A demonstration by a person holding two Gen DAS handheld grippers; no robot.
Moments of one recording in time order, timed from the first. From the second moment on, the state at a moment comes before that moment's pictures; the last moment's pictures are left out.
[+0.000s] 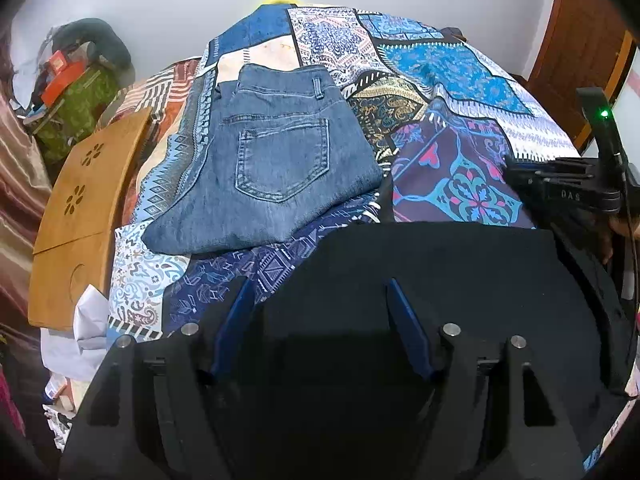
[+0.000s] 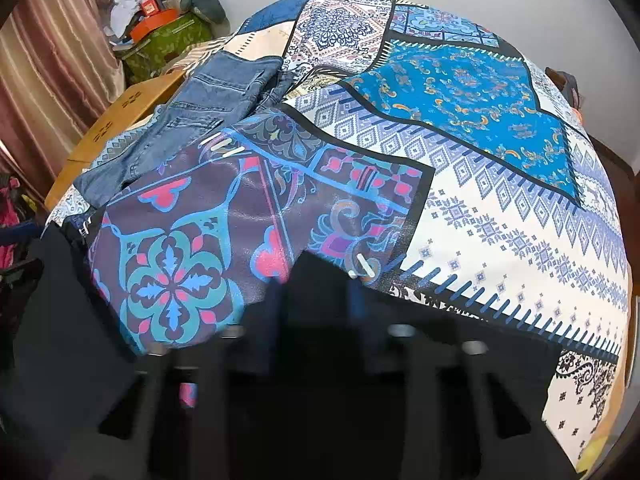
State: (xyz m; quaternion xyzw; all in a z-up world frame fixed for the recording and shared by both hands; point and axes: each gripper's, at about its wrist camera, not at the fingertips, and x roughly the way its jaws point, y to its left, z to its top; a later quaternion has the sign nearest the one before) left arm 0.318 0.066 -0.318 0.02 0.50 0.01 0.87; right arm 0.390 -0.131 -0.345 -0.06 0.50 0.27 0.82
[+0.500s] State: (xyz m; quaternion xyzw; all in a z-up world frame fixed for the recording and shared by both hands) left arm 0.268 0.001 -0.269 0.03 0.49 -0.03 0.87; right arm 0.309 -0.241 -0.233 -0.01 0.40 0.23 0.88
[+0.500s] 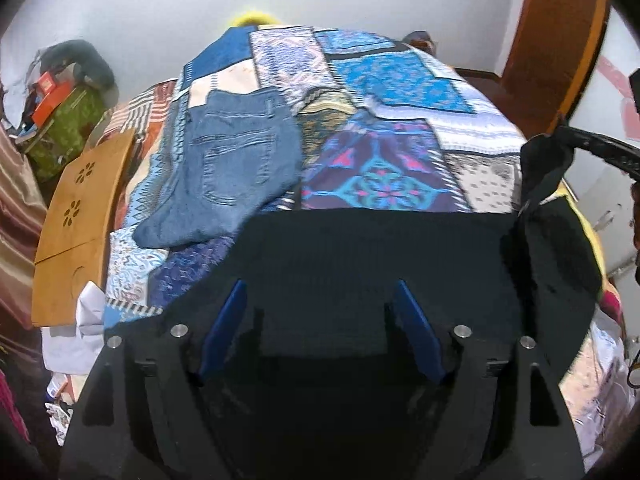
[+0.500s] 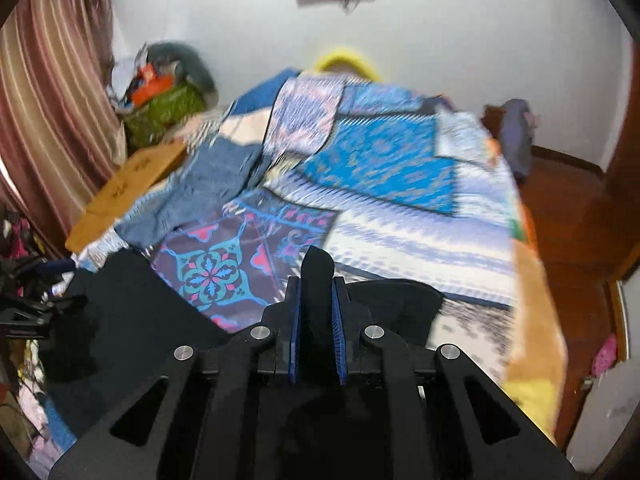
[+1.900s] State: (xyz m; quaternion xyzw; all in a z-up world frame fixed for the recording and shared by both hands) left arm 0.259 -0.086 -0.293 0.04 0.51 -0.03 0.86; right arm 0.231 -0.387 -0.313 0.02 0.45 0.12 0.89
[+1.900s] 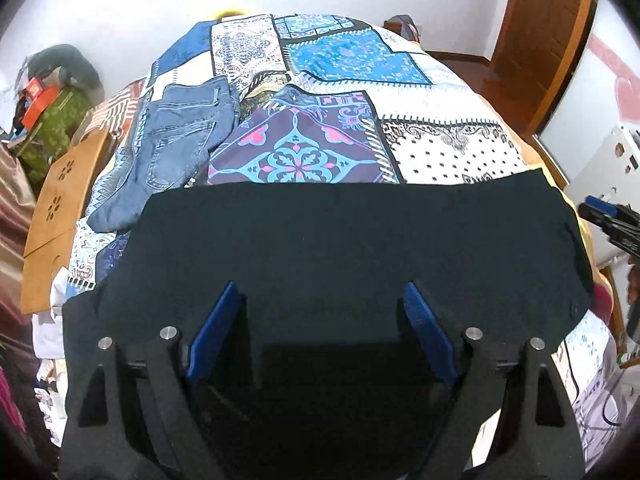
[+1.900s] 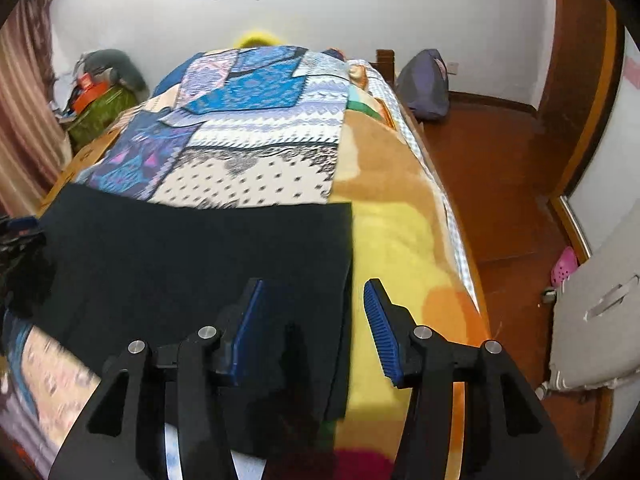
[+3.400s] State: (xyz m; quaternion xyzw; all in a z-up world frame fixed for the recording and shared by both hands) left arm 0.260 -0.111 -0.325 0.07 0.53 -0.05 0.85; right arm 0.260 -0.383 -0.343 0.00 0.43 0.10 0.90
